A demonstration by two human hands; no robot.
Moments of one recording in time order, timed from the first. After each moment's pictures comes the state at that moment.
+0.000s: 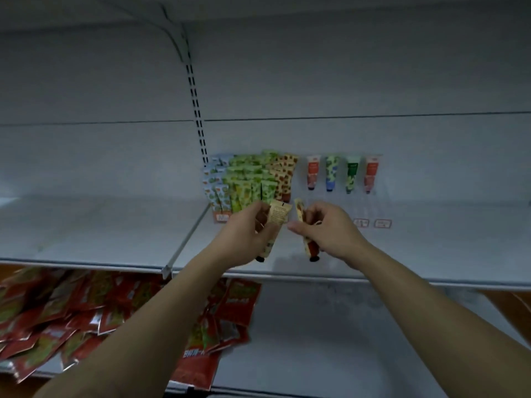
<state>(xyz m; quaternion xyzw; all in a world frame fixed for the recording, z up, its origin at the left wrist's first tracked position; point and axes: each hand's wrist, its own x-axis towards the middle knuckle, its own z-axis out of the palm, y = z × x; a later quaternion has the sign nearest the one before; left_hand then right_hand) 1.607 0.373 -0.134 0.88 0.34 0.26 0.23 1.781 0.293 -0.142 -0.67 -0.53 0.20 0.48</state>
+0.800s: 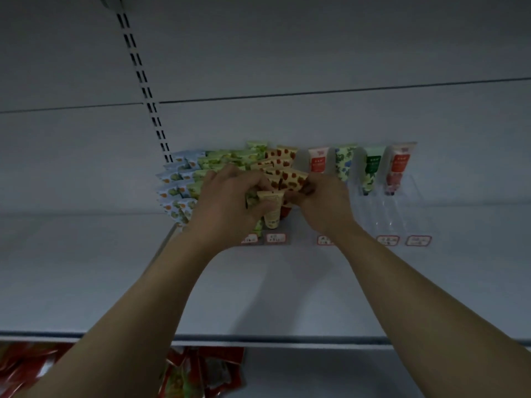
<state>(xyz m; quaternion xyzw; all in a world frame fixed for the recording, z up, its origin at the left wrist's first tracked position) 1.671 0.482 -0.121 0.90 0.28 0.34 0.04 1.846 0.440 -0.159 -0.71 -0.50 0.04 0.49</state>
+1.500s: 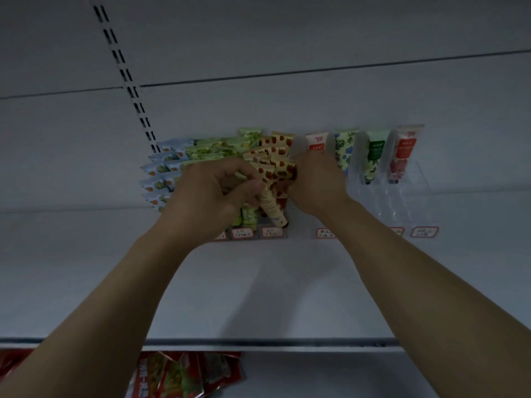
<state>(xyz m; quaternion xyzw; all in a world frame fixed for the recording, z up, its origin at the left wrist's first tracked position) 1.665 0.485 -0.118 0.85 0.26 0.37 0.26 1.852 0.462 -0.147 -0.78 -0.56 -0.10 0.28</state>
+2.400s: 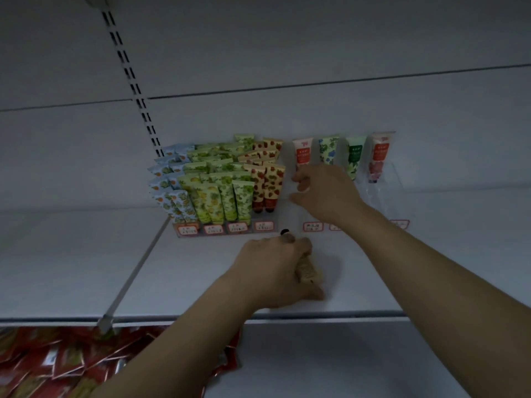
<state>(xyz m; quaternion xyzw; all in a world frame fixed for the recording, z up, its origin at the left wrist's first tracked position) 1.699 0.405 -0.174 0.97 0.25 0.02 0.02 1.857 0.400 -0.135 -0.78 -0.57 0.01 0.28</state>
